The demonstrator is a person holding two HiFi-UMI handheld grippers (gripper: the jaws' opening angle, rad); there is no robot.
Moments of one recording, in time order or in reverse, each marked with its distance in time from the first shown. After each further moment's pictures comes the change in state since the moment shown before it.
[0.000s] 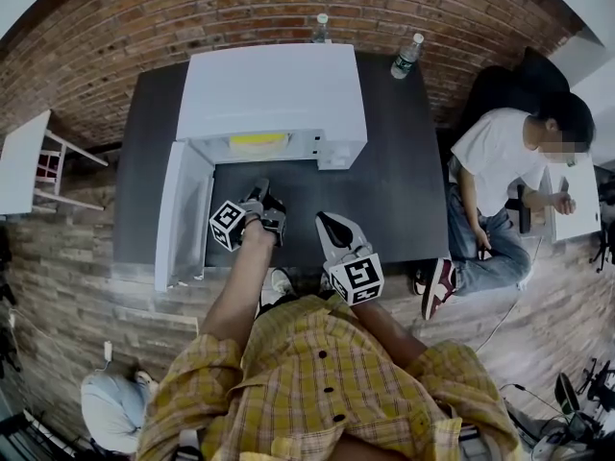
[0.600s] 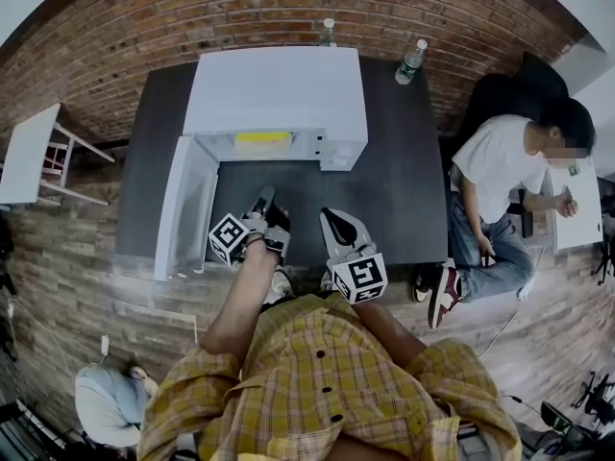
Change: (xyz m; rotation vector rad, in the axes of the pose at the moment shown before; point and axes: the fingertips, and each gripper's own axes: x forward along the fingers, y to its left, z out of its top) left arm -0.050 -0.049 -0.041 0.137 0.051 -0.136; right arm -0.015 -0.006 0.021 -0.014 -0.081 0.006
